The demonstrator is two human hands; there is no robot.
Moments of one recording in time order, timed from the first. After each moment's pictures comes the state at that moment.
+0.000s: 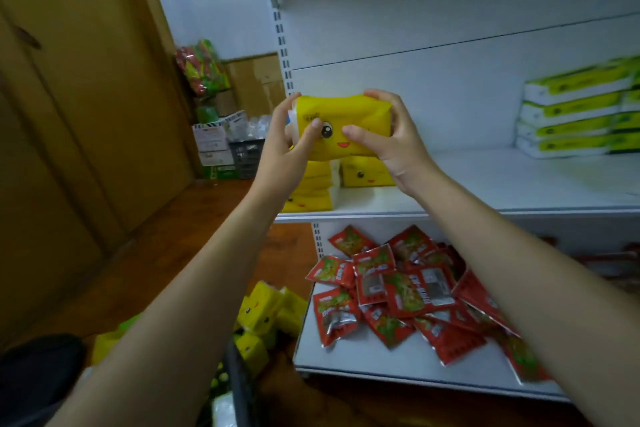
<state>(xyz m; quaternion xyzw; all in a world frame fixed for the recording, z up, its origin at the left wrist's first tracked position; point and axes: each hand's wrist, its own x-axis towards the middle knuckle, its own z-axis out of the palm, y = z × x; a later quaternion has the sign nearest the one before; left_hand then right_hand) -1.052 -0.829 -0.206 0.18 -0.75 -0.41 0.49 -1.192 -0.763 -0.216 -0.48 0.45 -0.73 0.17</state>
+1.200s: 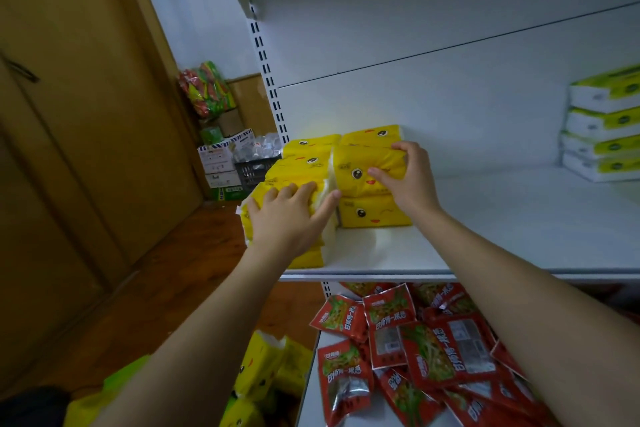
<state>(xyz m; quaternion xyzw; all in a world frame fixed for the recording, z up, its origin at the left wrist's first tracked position) -1.126 -0.905 -0.251 0.46 -0.87 0.07 0.18 -1.322 -0.874 -0.284 -0.44 0.62 -0.65 -0.03</state>
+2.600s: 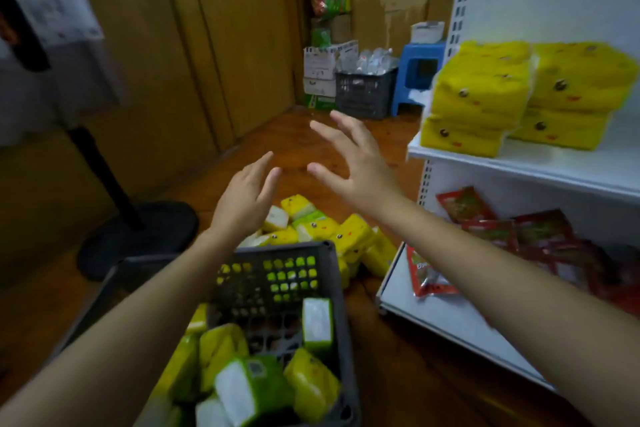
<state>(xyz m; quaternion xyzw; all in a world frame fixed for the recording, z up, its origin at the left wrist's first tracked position) -0.809 -0.888 -0.350 0.53 -0.77 -0.09 0.33 -0.998 -0.855 -0.322 -0.76 0.47 -0.45 0.00</state>
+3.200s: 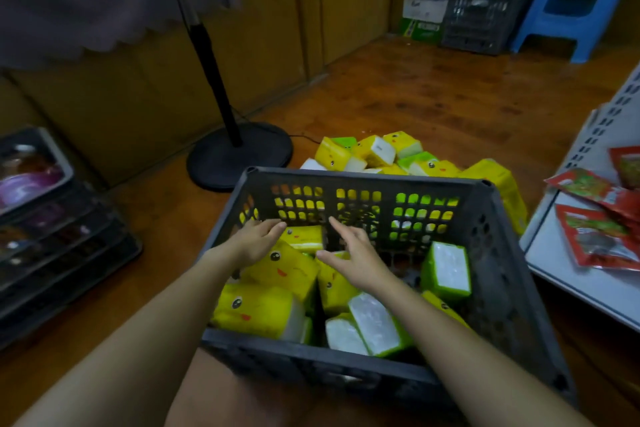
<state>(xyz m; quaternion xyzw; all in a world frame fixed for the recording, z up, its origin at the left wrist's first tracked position) -0.557 -0.860 -0.521 0.70 -0.64 -0.32 0.04 -0.765 -0.835 -0.545 -0.68 0.55 -0.22 0.44</state>
